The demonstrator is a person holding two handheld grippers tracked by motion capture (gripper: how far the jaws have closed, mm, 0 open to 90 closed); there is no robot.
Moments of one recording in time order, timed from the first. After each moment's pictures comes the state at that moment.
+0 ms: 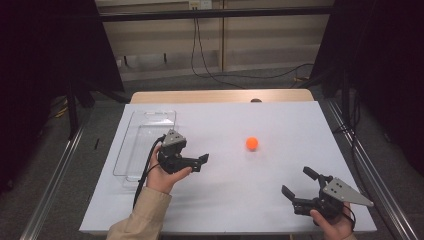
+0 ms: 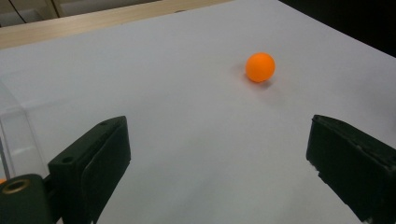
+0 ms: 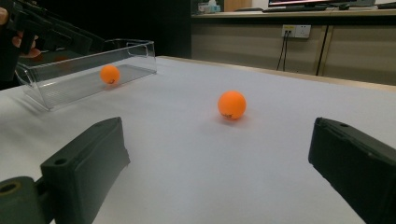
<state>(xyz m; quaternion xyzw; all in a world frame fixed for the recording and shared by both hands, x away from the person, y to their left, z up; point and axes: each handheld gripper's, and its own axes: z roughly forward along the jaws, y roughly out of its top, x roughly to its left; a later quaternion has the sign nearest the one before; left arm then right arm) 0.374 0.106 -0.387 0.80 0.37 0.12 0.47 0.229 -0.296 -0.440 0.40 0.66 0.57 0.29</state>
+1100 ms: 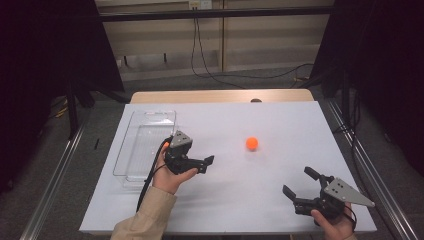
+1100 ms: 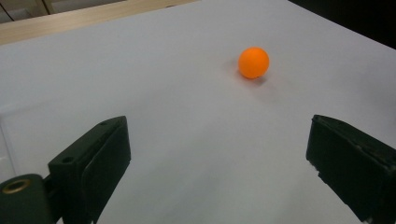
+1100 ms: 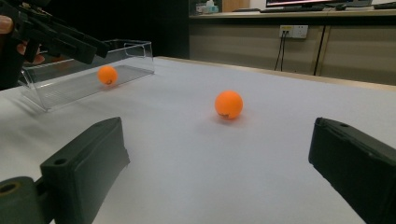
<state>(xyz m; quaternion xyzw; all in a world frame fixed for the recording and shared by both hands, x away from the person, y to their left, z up) 0.375 0.091 -0.395 0.81 0.36 0.12 0.46 0.228 -0.298 -0.441 0.40 0.66 0.57 0.29</state>
